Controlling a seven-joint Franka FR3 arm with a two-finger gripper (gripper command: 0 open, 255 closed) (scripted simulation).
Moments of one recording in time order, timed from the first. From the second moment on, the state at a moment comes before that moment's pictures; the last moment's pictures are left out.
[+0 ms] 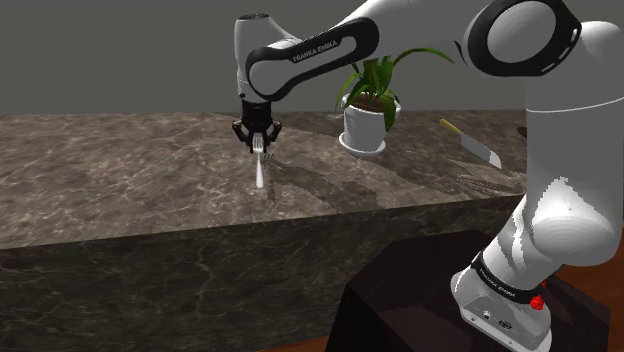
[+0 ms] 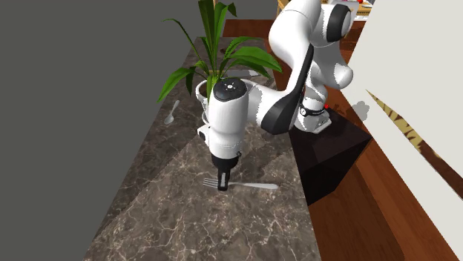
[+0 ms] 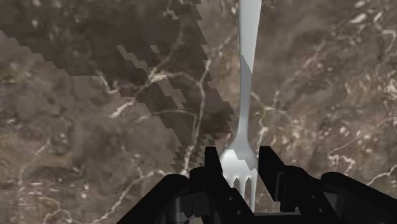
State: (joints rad) arm 0.13 0.51 0.31 -1.55 -0.22 2.09 1.03
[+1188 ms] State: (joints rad) arm 0.12 0.43 0.32 -1.43 -0.19 1.90 1.00
